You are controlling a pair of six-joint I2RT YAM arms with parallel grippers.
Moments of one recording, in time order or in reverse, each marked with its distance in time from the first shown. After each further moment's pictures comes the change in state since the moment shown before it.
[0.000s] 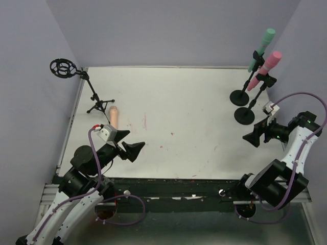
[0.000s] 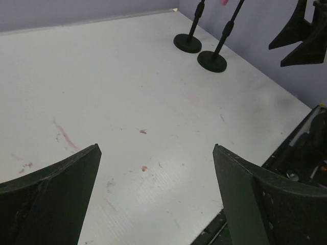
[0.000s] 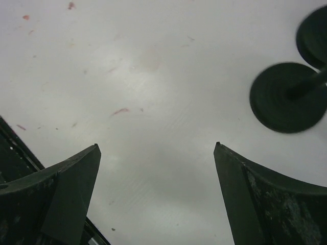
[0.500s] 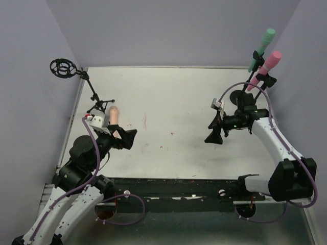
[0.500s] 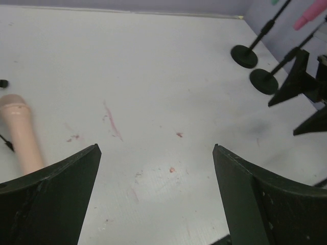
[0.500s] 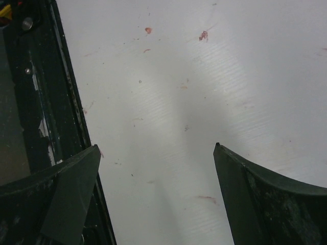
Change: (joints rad) left arm 0.055 0.176 0.180 -0.148 -0.230 -0.117; right arm 0.864 0.071 -0.083 0.449 0.066 0.632
